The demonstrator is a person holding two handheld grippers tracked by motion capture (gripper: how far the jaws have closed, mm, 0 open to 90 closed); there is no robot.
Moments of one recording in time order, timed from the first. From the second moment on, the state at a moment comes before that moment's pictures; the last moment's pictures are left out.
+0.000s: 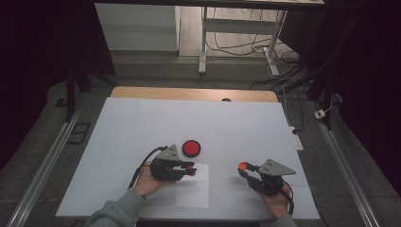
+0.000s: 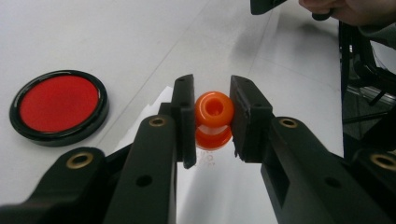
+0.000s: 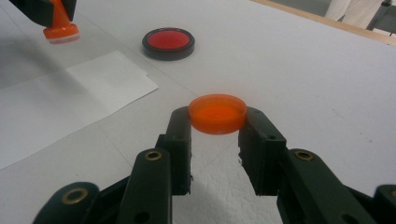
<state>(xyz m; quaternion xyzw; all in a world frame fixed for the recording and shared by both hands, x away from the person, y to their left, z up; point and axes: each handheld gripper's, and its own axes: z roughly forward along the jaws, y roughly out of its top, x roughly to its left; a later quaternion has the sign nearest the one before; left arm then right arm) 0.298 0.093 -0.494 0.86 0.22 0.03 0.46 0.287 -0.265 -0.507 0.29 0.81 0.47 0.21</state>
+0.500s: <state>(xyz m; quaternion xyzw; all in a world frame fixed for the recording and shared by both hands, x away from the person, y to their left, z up) 0.296 0.086 -0.507 0.87 0.21 0.03 0.44 0.287 -0.265 -0.508 0.28 0.81 0.47 0.21</state>
